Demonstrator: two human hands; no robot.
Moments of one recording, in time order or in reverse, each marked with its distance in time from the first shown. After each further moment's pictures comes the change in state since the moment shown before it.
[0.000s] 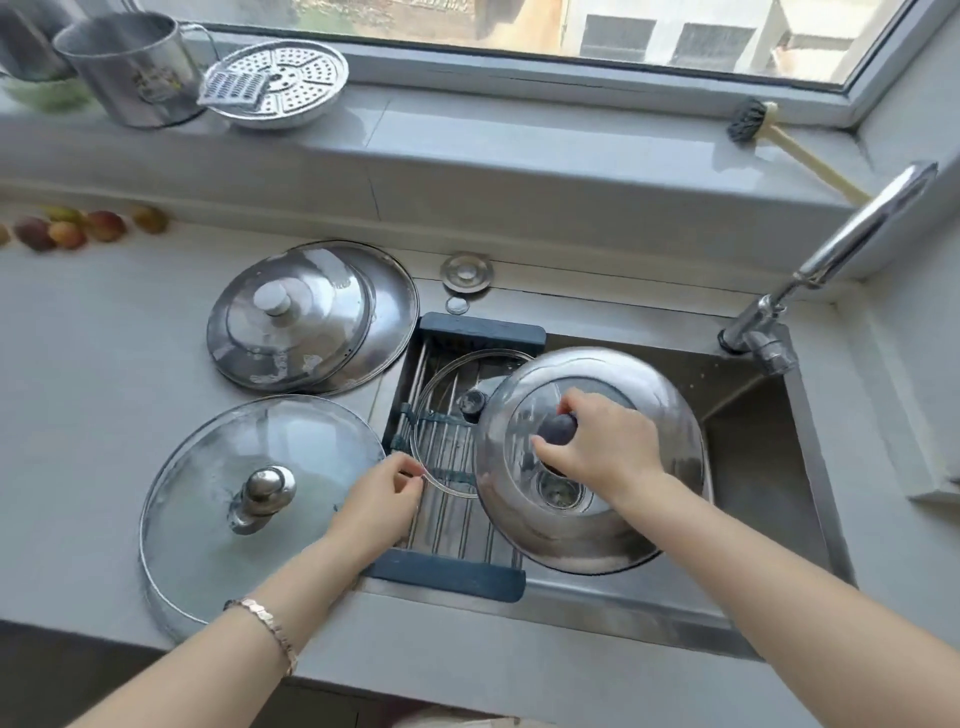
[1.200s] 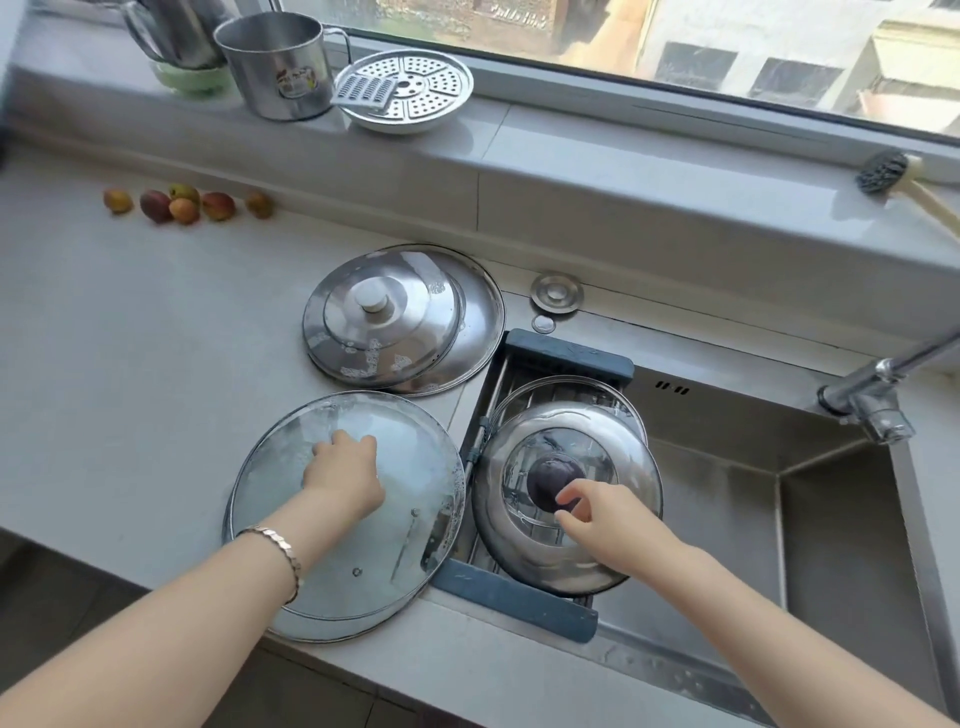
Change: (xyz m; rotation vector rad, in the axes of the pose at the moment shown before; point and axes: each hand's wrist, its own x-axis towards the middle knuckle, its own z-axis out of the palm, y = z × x) left_hand 0.041 -0.064 -0.094 0.780 0.079 -0.179; right_hand -0.006 -0.066 0.041 0.185 -0.536 -0.008
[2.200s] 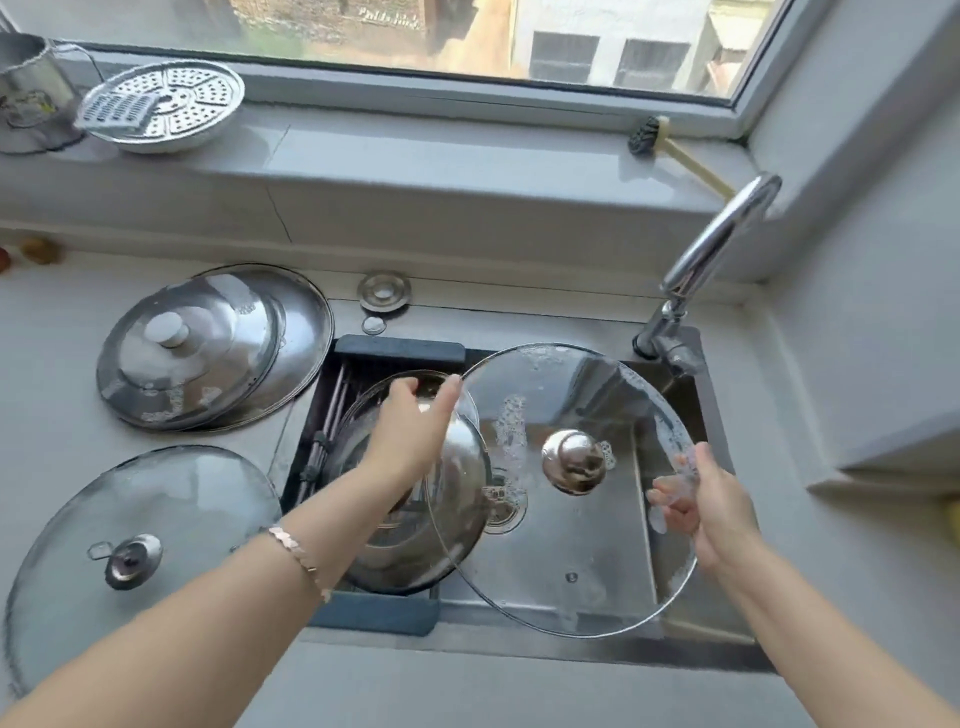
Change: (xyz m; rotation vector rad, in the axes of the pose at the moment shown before) left_hand -0.073 0.239 -0.049 -0.949 -0.038 0.222; right_hand -0.096 0.188 -0.081 1.471 0.693 0.510
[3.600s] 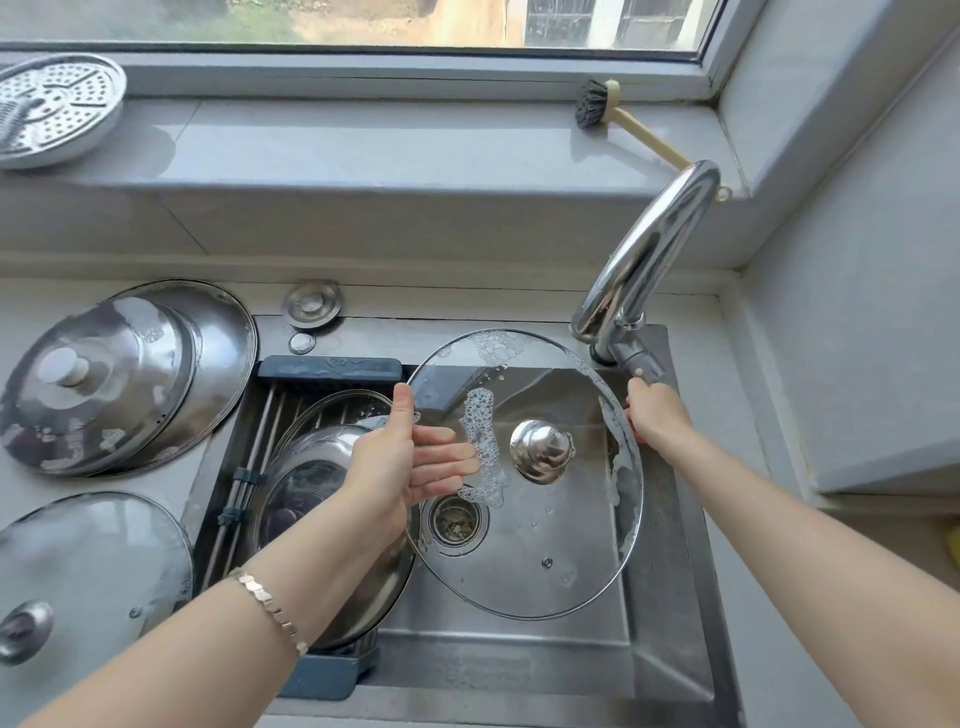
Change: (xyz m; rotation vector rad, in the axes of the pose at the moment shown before) left_hand 0.016 0.053 0.080 -0.673 -0.081 -0.307; right_hand 0.185 -0.045 0.002 -0.804 -0.021 -0.125
